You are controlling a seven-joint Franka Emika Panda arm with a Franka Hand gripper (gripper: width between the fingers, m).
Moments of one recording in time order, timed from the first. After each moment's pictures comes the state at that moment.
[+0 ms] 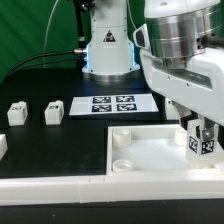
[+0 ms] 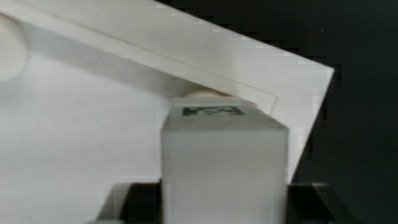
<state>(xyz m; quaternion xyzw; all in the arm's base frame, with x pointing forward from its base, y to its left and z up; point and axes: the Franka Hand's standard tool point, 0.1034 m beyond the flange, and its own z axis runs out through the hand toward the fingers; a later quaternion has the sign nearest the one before) 0.628 0.106 0.079 -0.78 0.62 0.05 0.07</state>
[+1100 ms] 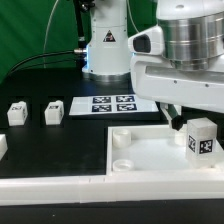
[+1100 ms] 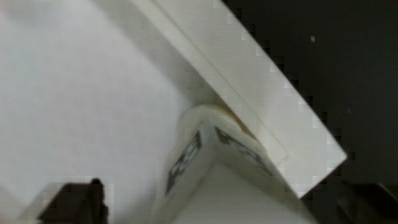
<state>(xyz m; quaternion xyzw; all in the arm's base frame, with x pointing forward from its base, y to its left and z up) 0.623 0.116 0.074 -0.96 0.28 0.03 0.05</state>
